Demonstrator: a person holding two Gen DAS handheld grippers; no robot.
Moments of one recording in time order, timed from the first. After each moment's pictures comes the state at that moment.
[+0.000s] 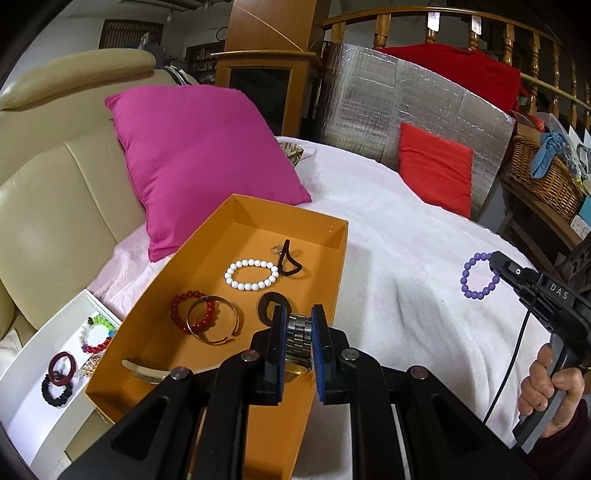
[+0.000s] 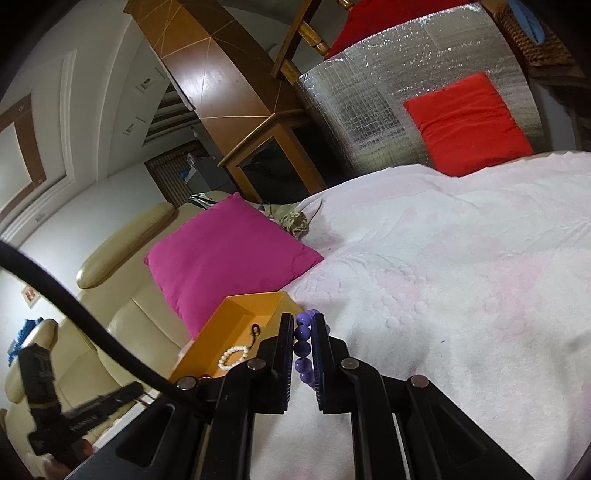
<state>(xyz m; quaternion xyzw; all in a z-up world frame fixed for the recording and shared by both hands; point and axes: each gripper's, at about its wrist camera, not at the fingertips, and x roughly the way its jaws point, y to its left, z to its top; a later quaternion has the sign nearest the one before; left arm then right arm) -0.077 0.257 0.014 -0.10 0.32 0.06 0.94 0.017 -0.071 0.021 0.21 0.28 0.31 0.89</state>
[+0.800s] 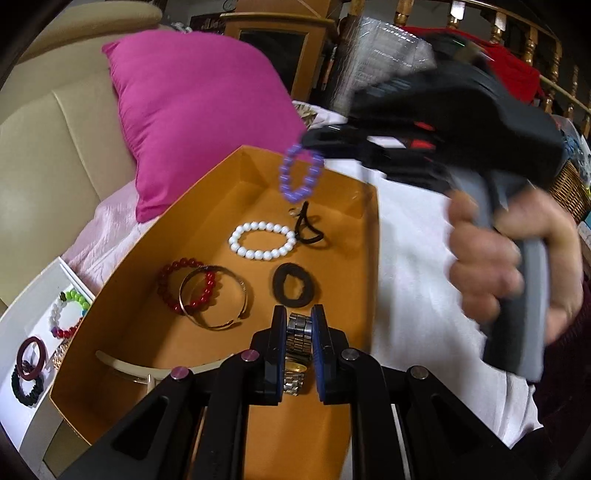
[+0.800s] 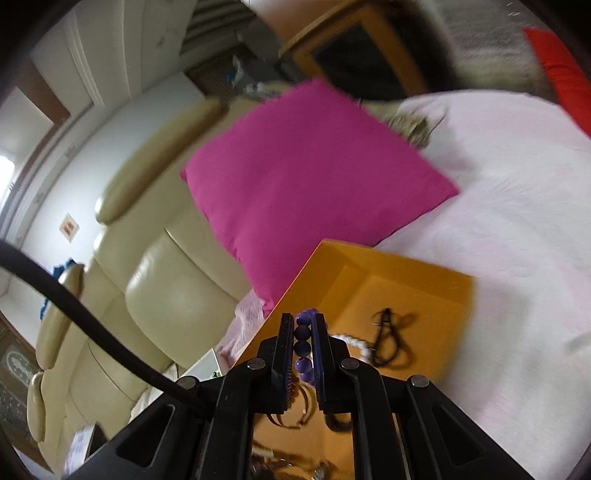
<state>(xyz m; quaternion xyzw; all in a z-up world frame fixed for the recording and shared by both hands) -0.046 0.292 -0.035 -0.14 0.37 0.05 0.92 0.124 0.182 0.024 0.11 0.44 0.44 0.78</state>
